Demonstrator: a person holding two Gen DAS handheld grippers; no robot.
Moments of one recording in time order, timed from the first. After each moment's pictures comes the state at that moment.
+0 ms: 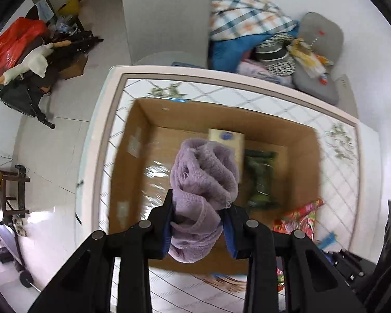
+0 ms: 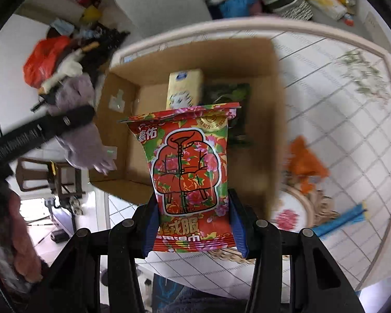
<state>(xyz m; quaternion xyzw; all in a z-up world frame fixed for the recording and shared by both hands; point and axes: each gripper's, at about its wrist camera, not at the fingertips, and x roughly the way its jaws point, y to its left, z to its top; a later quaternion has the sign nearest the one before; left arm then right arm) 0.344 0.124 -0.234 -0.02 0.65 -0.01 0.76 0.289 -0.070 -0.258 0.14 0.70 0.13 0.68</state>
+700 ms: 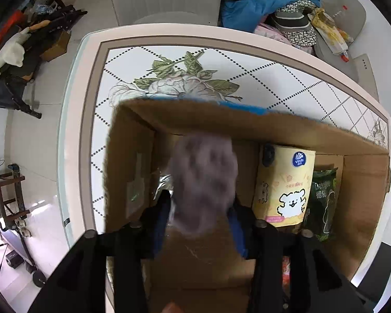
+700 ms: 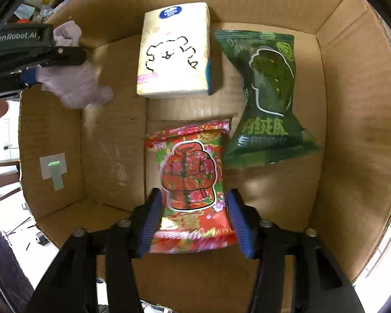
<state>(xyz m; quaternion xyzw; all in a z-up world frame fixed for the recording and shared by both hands) 0.424 0.169 -0.349 -0.01 0.73 -0.03 0.68 0.323 0.036 -0.391 0.10 0.77 0.06 0.63</state>
